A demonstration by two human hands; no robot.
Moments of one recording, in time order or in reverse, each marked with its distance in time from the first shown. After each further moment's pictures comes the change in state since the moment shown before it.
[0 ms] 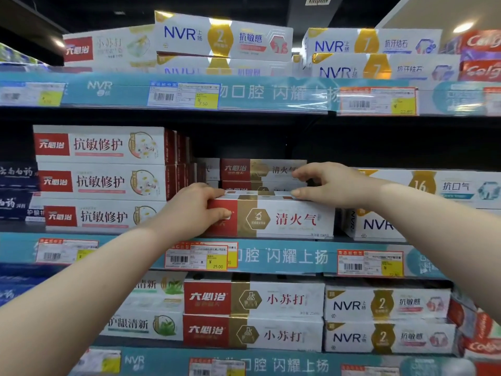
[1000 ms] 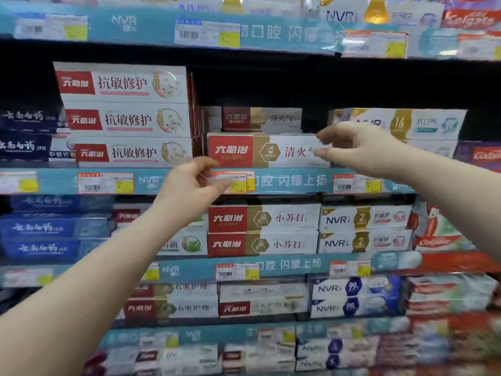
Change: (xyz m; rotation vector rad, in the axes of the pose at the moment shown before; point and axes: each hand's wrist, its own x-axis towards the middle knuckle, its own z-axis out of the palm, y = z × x) left_hand -0.105 -0.027 -0.001 -0.389 0.186 0.017; right_hand -0.105 -0.052 0.016 0.060 0.188 0.122
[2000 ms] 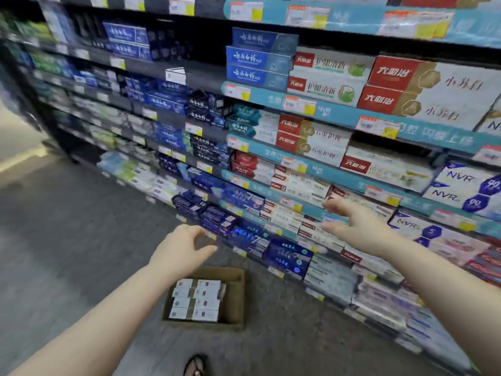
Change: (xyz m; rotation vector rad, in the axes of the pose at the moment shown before) left_hand -0.469 -0.057 -0.138 0.492 -0.353 -0.936; right_hand -0.292 -0.088 0.192 0.148 -0.780 -0.115
